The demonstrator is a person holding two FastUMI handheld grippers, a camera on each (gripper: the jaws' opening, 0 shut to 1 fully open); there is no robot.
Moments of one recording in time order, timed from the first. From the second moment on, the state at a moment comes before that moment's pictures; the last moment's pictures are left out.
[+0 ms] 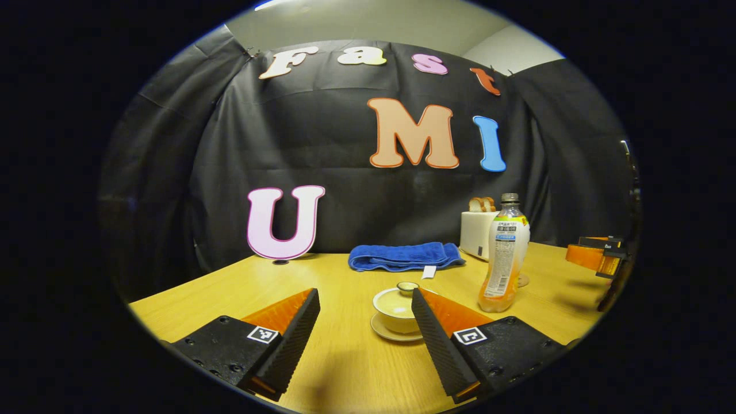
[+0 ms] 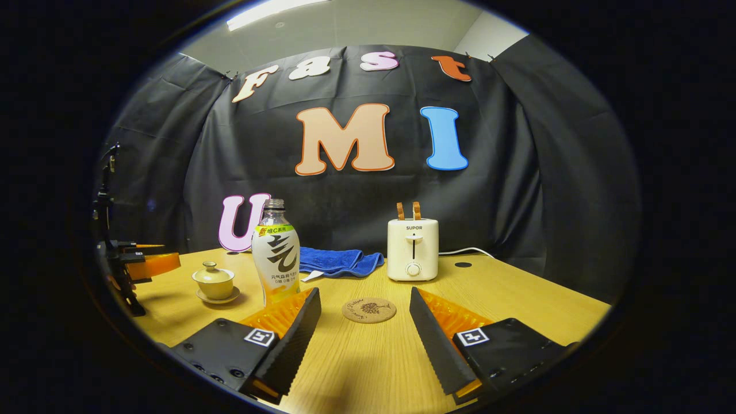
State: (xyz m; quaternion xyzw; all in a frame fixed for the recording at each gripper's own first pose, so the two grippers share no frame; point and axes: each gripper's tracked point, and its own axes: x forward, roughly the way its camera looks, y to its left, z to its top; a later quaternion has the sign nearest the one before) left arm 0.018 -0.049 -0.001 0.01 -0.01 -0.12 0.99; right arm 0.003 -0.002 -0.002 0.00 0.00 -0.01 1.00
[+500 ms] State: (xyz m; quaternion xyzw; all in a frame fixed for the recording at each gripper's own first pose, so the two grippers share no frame) left arm 0.048 -0.082 -0.010 0.02 0.01 -0.18 0.98; right arm 0.003 -0.003 -0.002 0.00 0.00 -0.01 1.00
